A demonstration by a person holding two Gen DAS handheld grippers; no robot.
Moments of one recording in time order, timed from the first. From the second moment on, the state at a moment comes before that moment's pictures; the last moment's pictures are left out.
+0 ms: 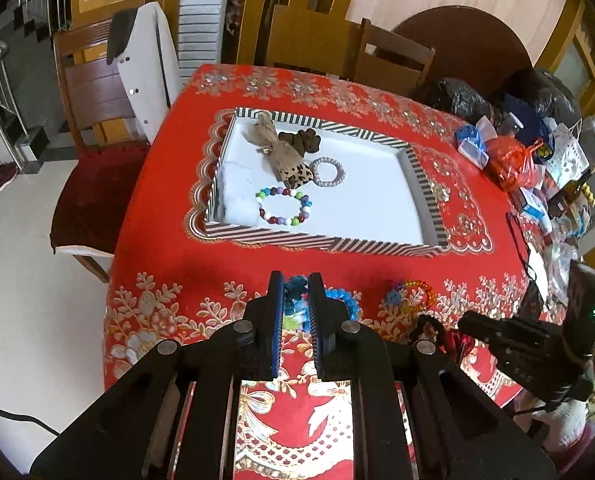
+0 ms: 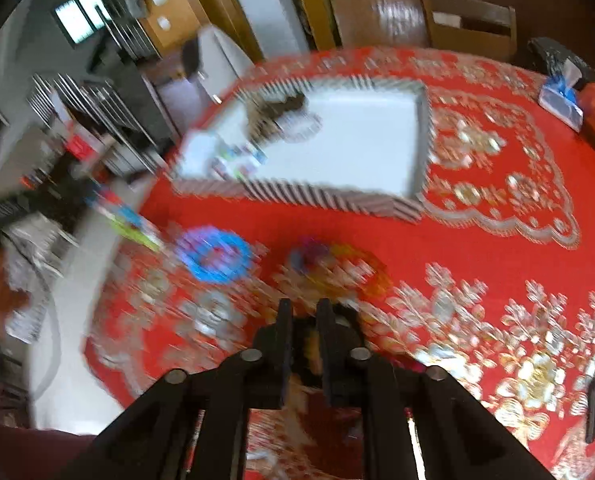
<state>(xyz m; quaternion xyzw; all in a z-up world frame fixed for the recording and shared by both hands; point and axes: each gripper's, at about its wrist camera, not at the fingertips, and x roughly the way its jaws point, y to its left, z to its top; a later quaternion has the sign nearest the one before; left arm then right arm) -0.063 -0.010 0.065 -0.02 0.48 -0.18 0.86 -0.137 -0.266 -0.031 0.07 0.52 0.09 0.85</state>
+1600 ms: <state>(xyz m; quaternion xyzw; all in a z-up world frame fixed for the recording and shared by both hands) 0.037 -0.138 0.053 0.05 0.48 -0.23 0.85 0.038 -0.309 0.005 0.09 0.48 0.09 0.87</state>
